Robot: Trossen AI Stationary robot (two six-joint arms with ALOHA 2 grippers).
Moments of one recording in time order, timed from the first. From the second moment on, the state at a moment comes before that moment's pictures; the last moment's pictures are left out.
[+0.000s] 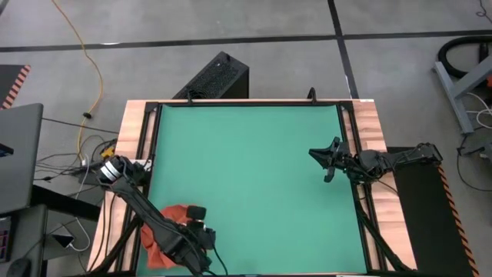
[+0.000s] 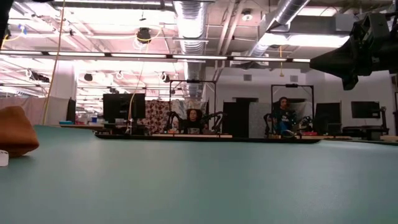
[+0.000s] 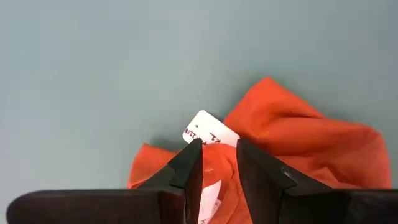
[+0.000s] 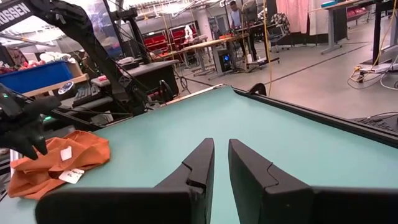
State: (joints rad) left arm -0.77 1.90 1.56 -1.15 -0.24 -0.60; right arm 0.21 0.06 0.02 0.03 0.57 0.26
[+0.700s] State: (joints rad) left arm -0.77 2.06 1.56 -1.20 -0.11 -0.81; right arm 0.21 0.06 0.02 0.03 0.57 0.25
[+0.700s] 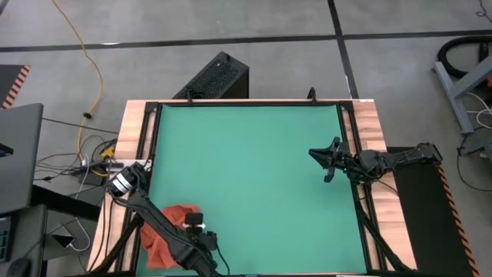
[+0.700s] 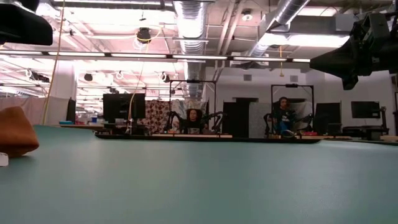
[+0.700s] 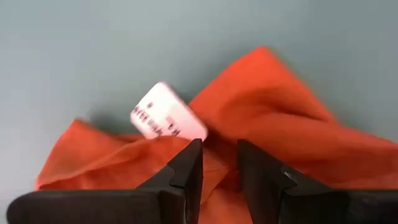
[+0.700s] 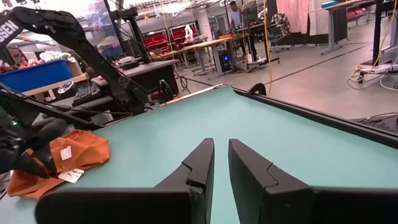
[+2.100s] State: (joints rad) left arm -0.67 2.04 1.80 -1.49 -0.45 -0.74; right arm 0.21 0.06 0.02 0.12 0.50 0.24
